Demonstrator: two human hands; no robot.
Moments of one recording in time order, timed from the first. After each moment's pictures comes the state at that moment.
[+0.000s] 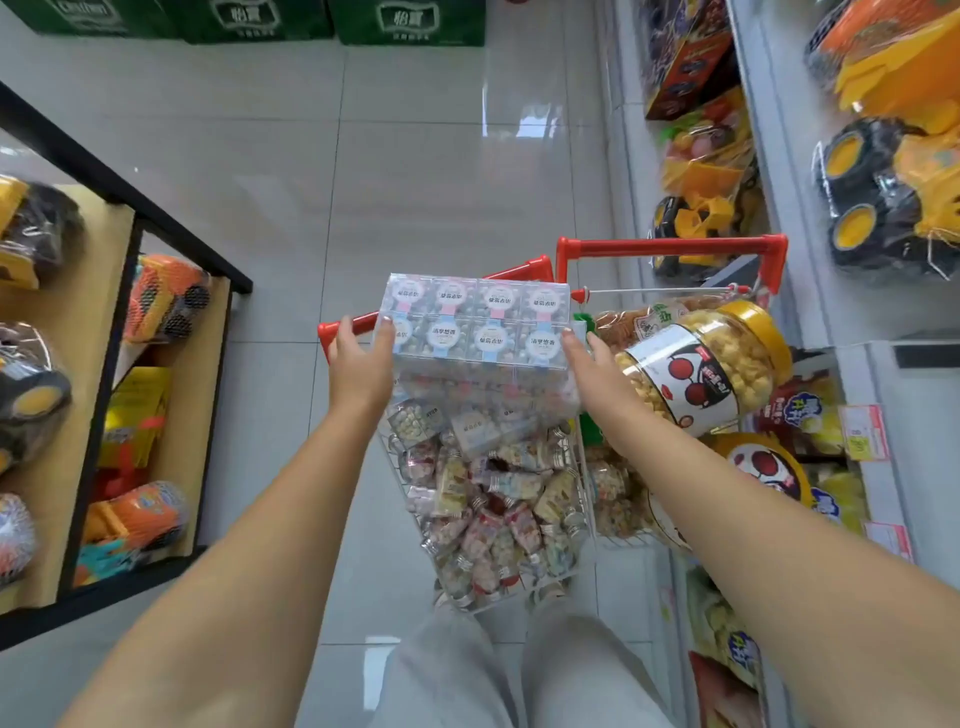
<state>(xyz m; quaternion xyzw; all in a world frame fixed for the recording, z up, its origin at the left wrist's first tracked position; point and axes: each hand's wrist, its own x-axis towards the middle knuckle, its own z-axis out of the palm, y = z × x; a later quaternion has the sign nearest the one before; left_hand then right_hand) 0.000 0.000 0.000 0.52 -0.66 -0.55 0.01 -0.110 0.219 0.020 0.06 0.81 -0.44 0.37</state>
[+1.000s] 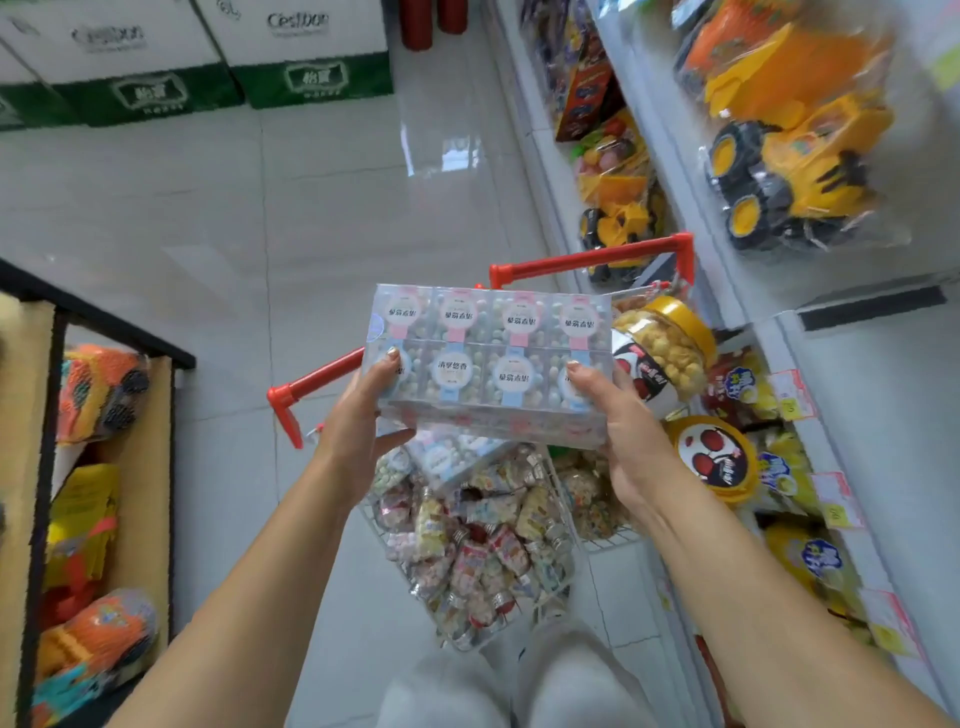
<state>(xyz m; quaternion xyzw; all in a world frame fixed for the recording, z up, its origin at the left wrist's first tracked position) -0.008 0.036 0.051 0.39 -0.55 -0.74 -0.06 -0.078 0.268 0.063 0.16 0.67 -0.67 0.27</state>
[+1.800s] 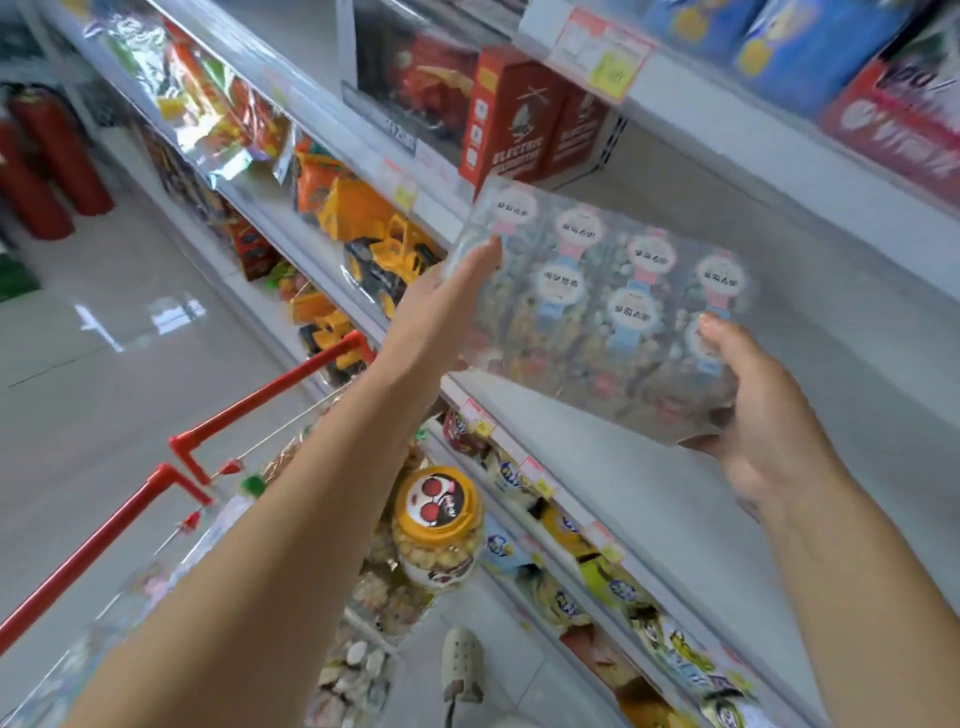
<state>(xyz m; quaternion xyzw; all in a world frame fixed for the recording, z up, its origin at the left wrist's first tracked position) -0.149 0.349 0.271 0.00 -0.70 -0.69 -0.19 -0.030 0.553 0.287 0.35 0.68 -0.63 -0.12</state>
